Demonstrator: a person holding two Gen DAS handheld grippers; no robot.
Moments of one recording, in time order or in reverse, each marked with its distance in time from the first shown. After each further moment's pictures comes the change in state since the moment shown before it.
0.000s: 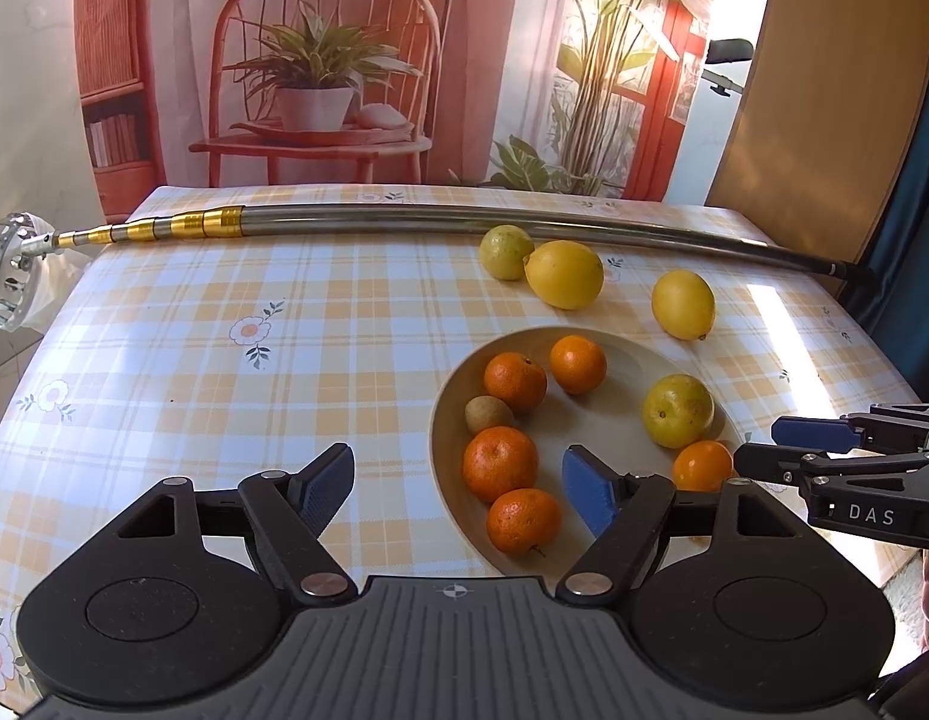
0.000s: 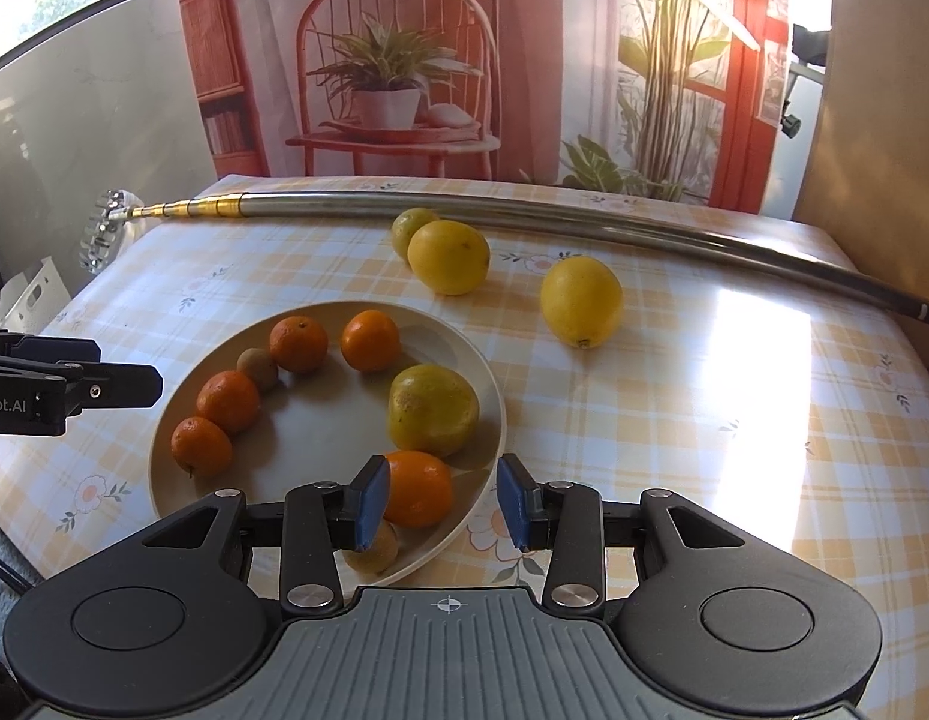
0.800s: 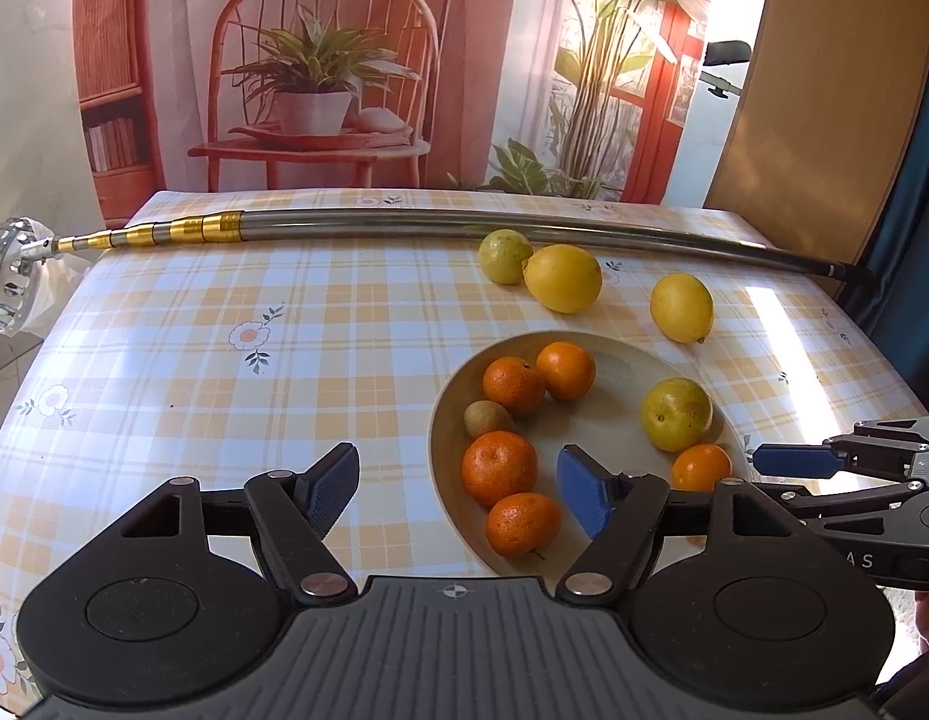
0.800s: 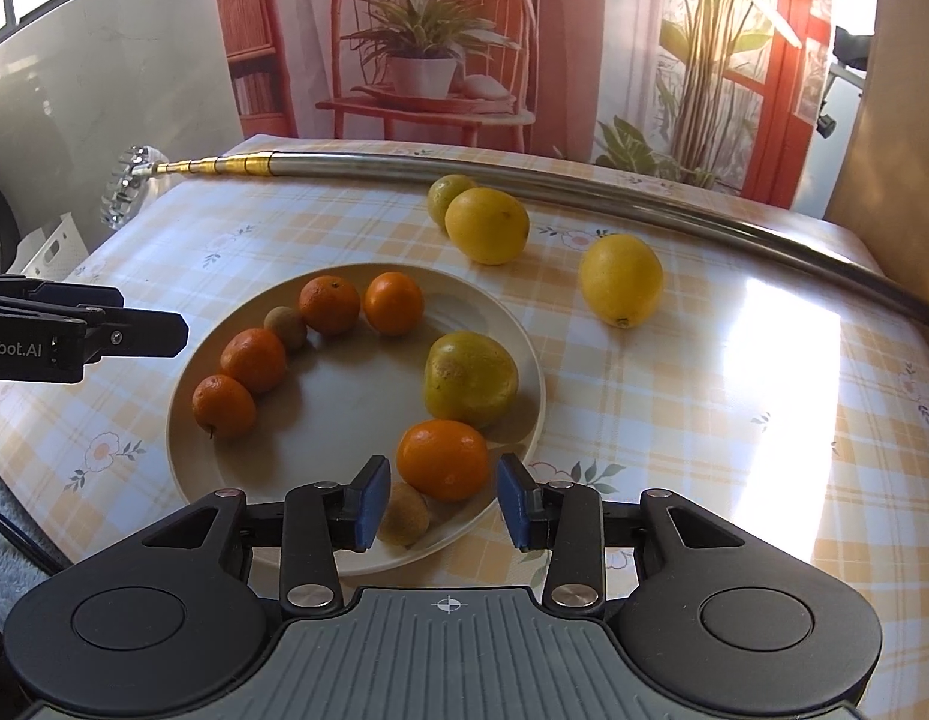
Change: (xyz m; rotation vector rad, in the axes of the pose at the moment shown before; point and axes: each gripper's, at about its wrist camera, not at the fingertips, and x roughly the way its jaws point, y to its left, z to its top) left arm -0.001 0.000 0.001 0.004 -0.005 -0.001; right arm 0.008 0.012 -0.002 -0.063 0.059 0.028
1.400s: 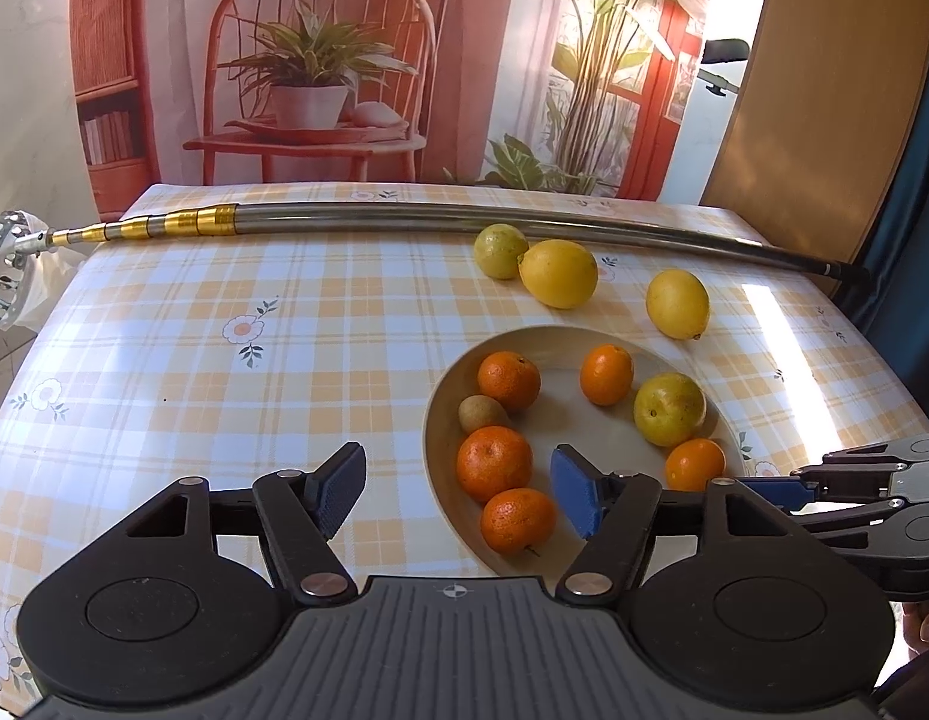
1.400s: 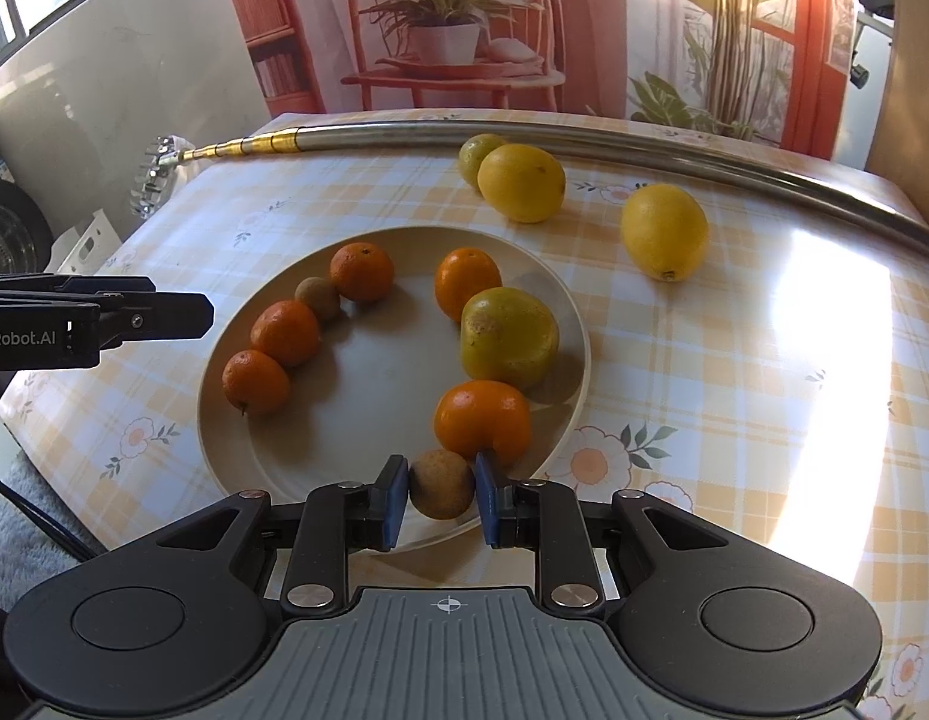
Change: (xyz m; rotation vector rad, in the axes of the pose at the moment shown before) left arm 0.001 0.000 -0.001 -0.002 0.010 -0.013; right arm 0.013 -0.001 -0.004 0.032 0.072 0.101
